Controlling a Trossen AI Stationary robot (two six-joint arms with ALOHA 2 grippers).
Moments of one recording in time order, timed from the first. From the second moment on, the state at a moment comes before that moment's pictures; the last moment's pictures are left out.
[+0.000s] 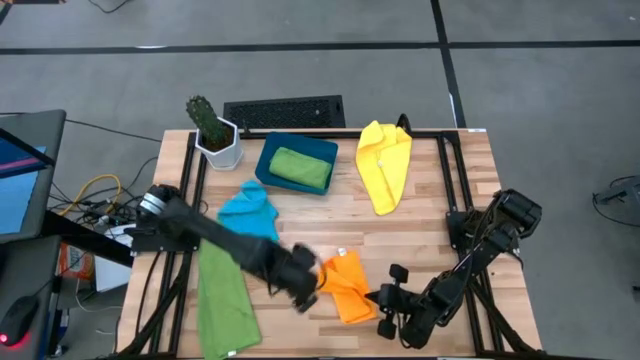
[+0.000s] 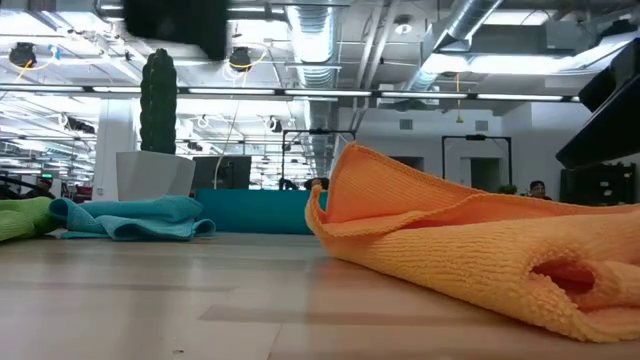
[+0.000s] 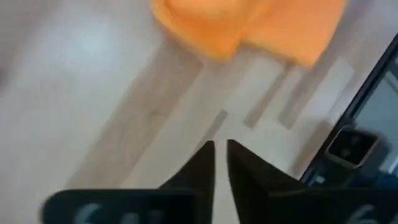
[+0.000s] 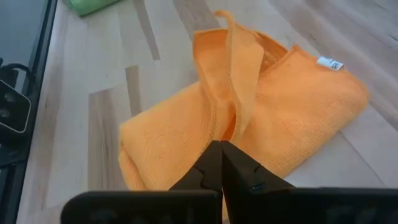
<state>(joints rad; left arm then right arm) -0.46 1.86 1.57 -0.92 -0.09 -1.11 0.89 1.79 0.91 -0.15 0.79 0.93</state>
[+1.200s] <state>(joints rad) -0.23 2.03 1.45 -0.31 -0.06 -0.93 0.89 1.79 0.91 -0.16 0.79 0.99</state>
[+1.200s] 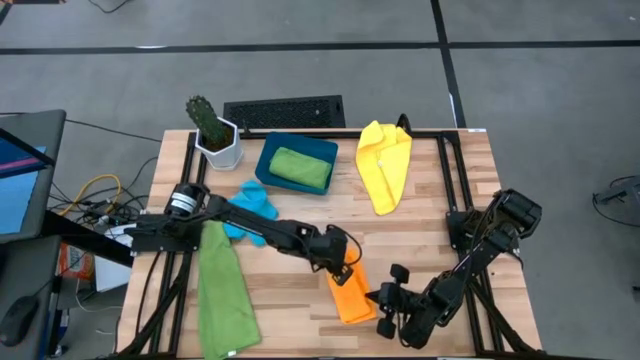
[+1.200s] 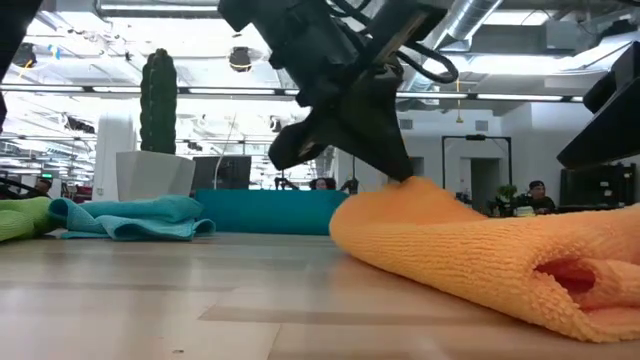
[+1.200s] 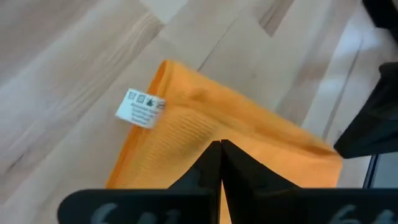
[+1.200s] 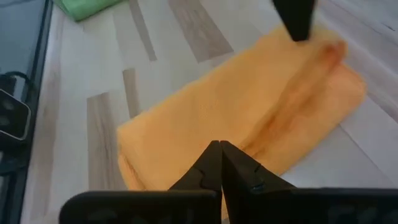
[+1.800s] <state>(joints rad) -0.18 2.03 1.51 -0.30 0.06 -0.82 0.95 1.96 0.91 0.04 0.71 1.15</state>
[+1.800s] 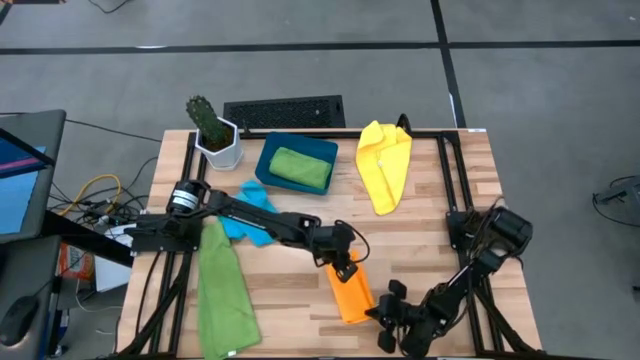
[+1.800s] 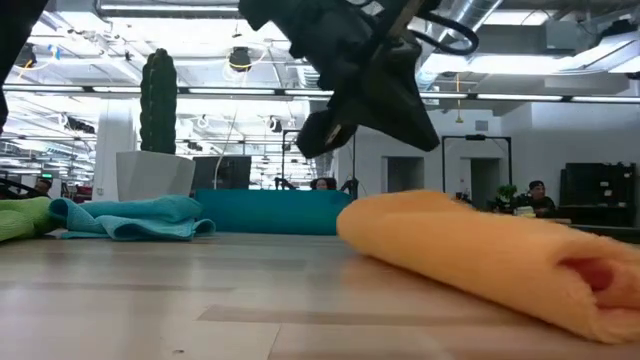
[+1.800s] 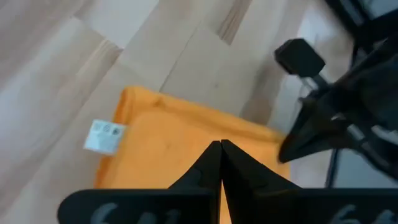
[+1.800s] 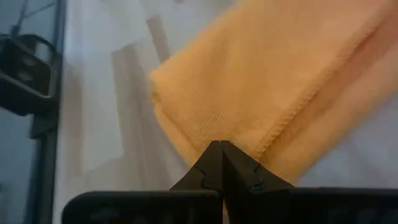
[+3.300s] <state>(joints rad) -0.19 2.28 1.57 -0.10 0.03 -0.56 0.94 1.92 0.91 0.35 0.89 0.81</state>
